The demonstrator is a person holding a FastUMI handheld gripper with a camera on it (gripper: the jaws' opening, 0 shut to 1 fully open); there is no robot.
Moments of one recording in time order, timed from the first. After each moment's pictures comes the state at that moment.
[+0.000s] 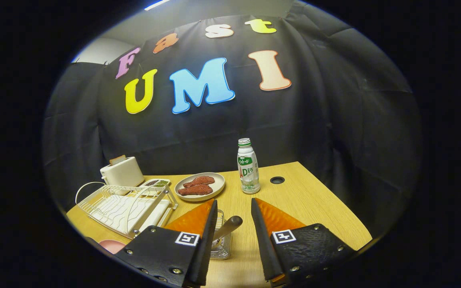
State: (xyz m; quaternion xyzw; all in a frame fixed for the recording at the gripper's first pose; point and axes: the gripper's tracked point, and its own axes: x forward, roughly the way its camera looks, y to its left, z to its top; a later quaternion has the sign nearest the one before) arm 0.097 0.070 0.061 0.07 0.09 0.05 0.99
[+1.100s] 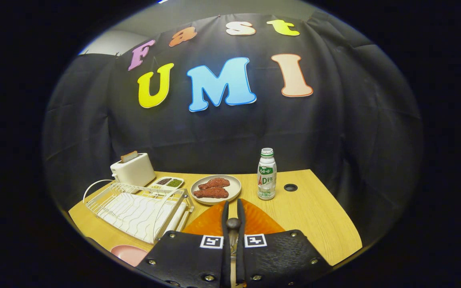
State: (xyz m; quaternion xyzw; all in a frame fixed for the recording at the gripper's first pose) arm 0.088 0.113 0.123 0.03 0.10 0.07 0.99
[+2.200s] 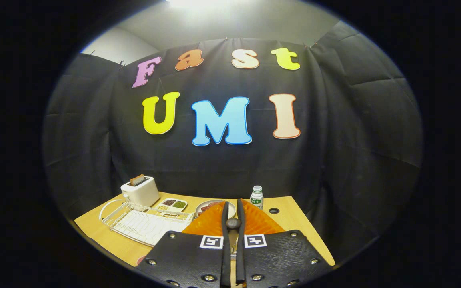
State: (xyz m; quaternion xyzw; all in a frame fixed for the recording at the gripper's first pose) arm -0.009 0.129 0.252 0.00 0.04 0.03 1.00
